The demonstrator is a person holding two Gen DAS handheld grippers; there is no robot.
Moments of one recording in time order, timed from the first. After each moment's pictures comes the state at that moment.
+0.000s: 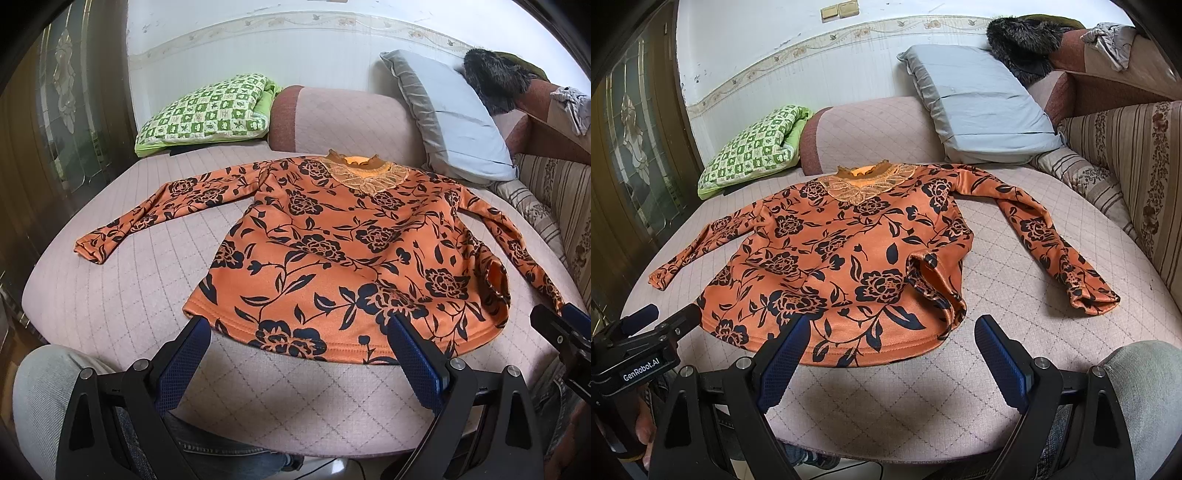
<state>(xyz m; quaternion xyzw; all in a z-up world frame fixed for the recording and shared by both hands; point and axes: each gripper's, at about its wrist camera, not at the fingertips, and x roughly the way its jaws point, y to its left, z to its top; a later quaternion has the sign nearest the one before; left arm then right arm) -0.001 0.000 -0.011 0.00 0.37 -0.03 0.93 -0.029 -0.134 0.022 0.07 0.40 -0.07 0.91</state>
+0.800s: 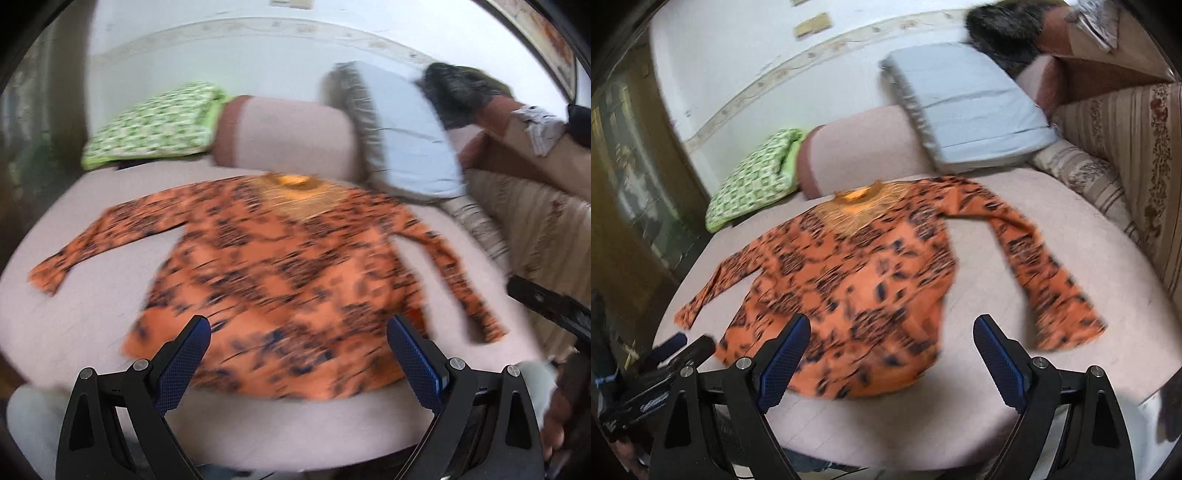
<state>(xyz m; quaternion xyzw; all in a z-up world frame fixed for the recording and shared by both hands) 0.028 -0.042 0.047 -0.04 0.37 -0.14 0.92 0.002 -0.215 0.080 0.15 0.41 -0.06 0.90</state>
